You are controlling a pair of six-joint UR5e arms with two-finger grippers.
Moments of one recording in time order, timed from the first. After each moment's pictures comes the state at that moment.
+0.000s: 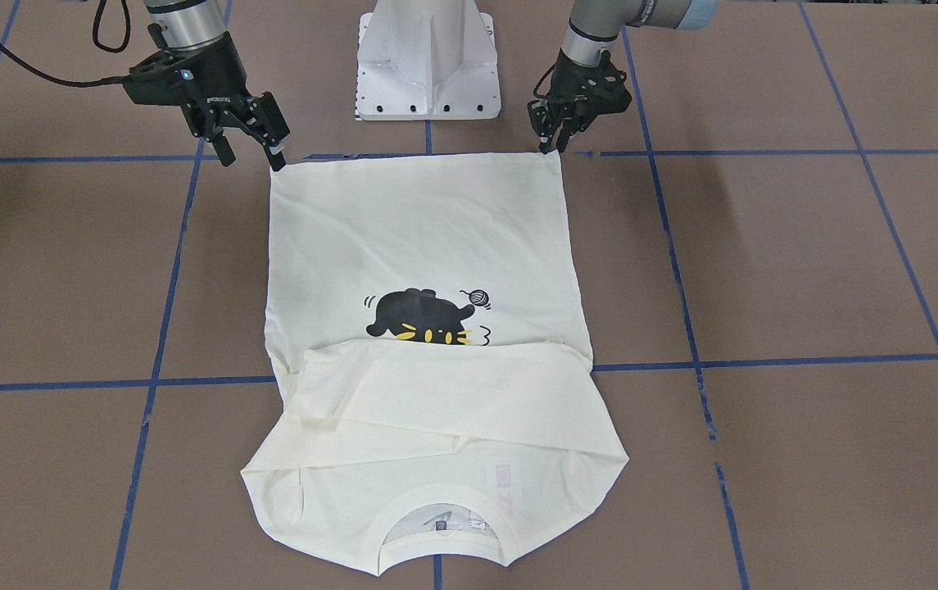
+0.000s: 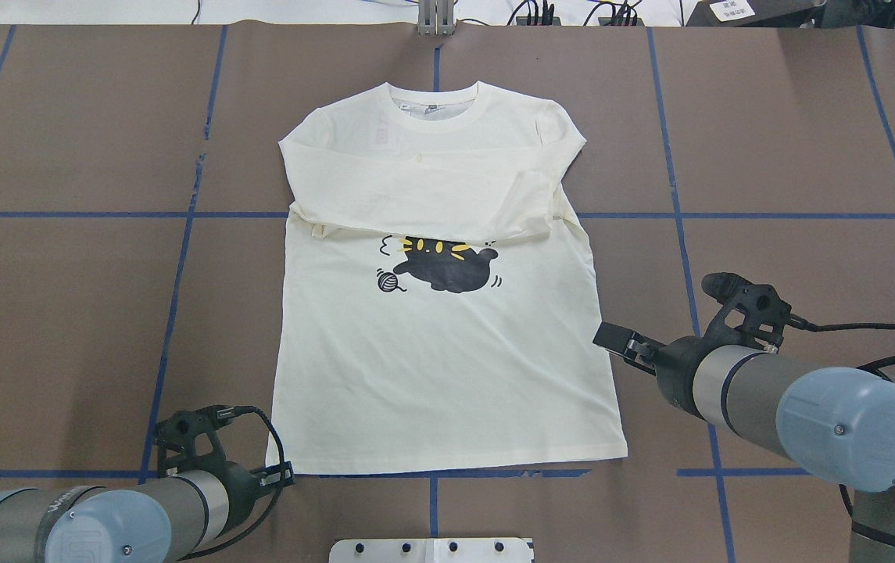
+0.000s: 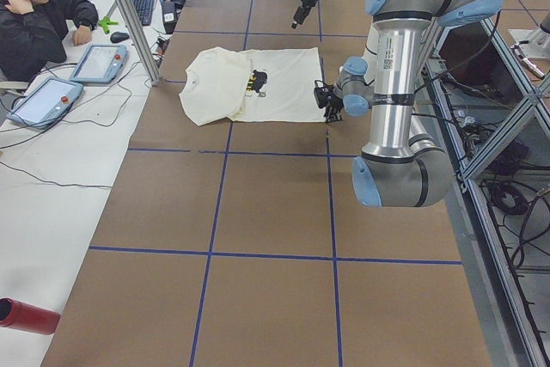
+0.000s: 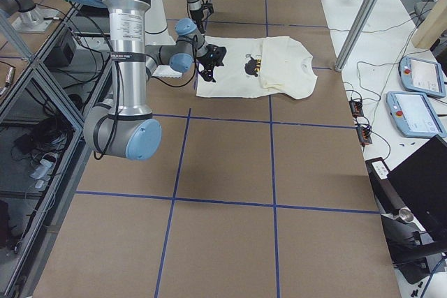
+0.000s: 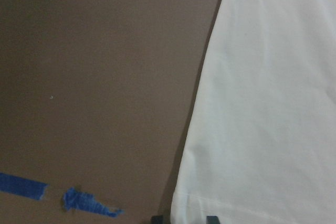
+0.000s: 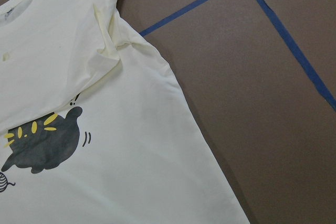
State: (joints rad) left arm -0.07 -1.66 -2.04 -1.95 -1.42 -1.80; right arm 0.31 -1.56 2.24 -1.26 1.42 1.80
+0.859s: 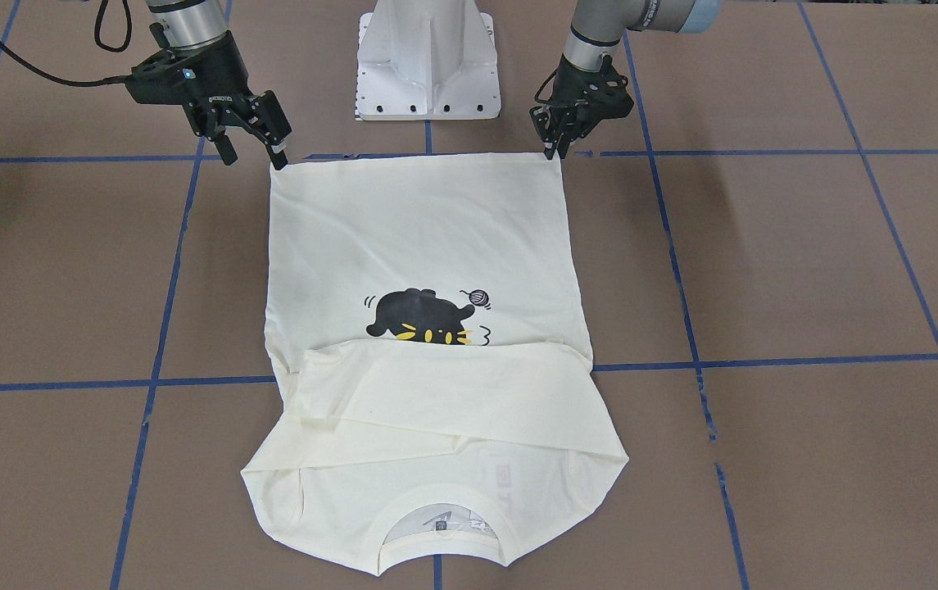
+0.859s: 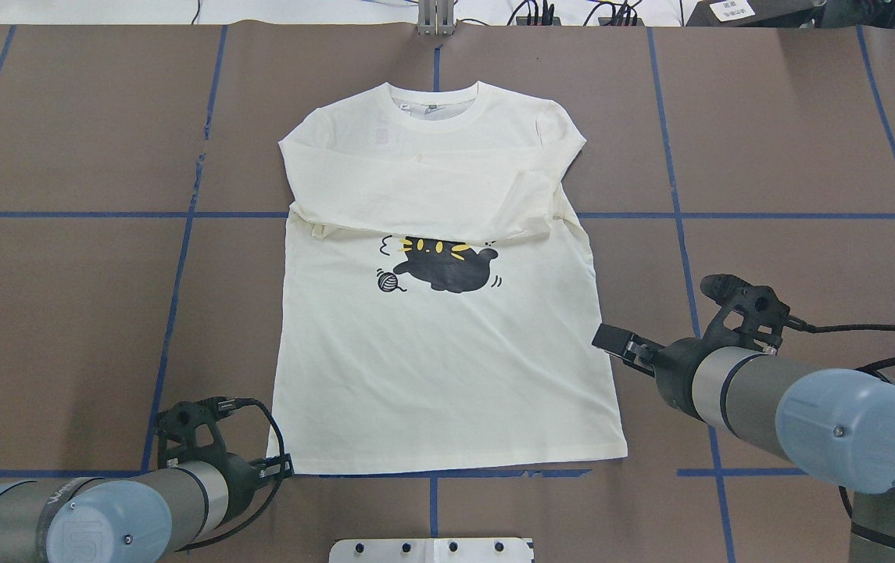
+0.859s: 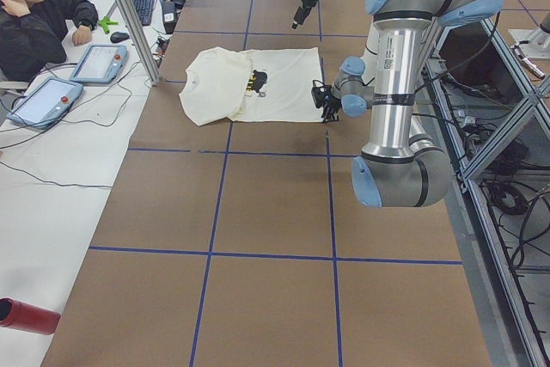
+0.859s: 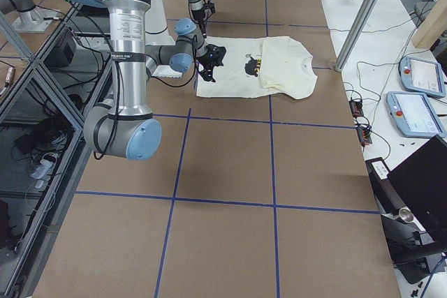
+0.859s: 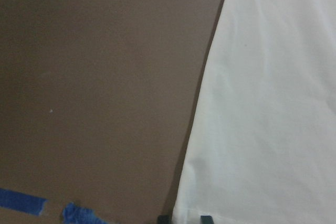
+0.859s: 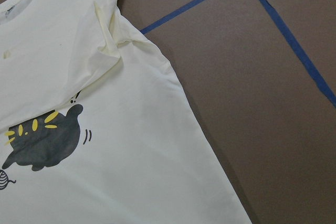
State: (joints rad) left arm -0.09 -1.67 -2.04 -1.94 -1.42 -1.76; right arm 0.30 -1.56 2.24 -1.26 1.42 1.80
